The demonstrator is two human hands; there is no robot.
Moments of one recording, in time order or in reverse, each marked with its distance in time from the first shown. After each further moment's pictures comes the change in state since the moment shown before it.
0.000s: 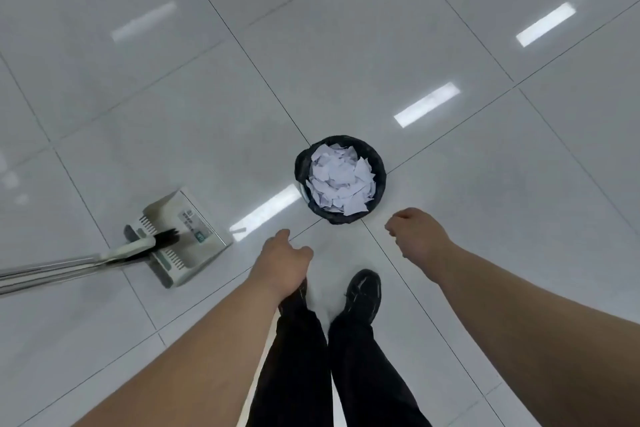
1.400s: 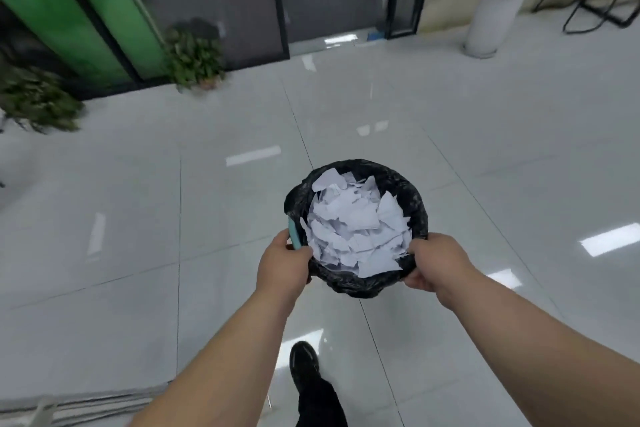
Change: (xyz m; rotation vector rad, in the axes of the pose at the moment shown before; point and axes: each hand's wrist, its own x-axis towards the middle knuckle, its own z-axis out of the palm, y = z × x) left_hand -0.141 0.162 -0.336 -0.844 0.459 0.331; right_hand -0.161 -0.397 -0.055 0.207 0.035 -0.356
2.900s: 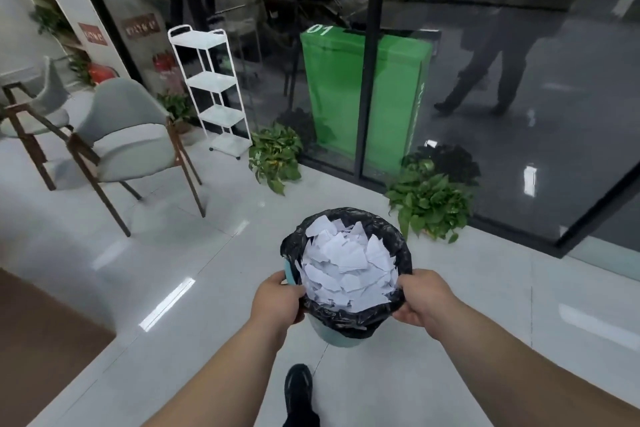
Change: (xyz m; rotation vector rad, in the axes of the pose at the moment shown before) left_hand 0.700 0.367 -0.638 -0.584 0.671 -0.139; right_hand 0.272 -0.740 0.890 -0.468 -0.640 -0.225
